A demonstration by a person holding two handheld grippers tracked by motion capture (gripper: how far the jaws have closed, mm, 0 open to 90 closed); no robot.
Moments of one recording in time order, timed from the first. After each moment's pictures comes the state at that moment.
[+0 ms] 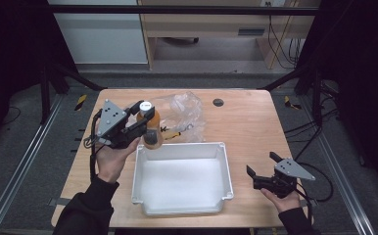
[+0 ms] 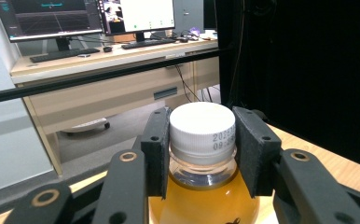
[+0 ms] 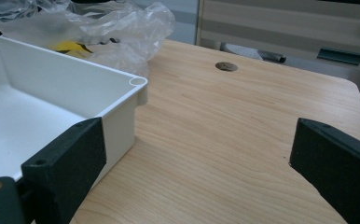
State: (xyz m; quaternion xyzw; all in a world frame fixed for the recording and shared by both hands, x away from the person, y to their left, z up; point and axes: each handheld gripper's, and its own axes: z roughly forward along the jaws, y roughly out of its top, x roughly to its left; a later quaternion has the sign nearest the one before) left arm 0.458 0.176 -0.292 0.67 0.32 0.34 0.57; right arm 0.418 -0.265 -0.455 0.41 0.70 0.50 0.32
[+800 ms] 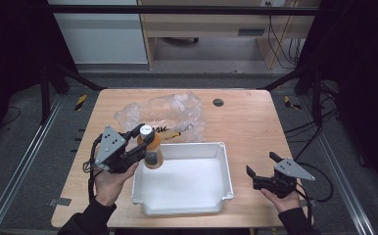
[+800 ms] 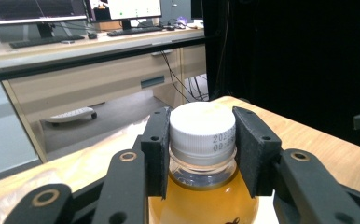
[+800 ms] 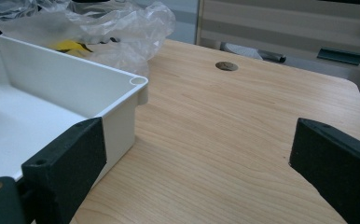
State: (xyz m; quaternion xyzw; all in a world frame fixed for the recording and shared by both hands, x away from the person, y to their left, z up) left arm 0.422 0.182 -0.331 0.69 0.32 0.32 0.57; right arm 0.418 -0.265 -0.455 0.41 0.70 0.50 0.32
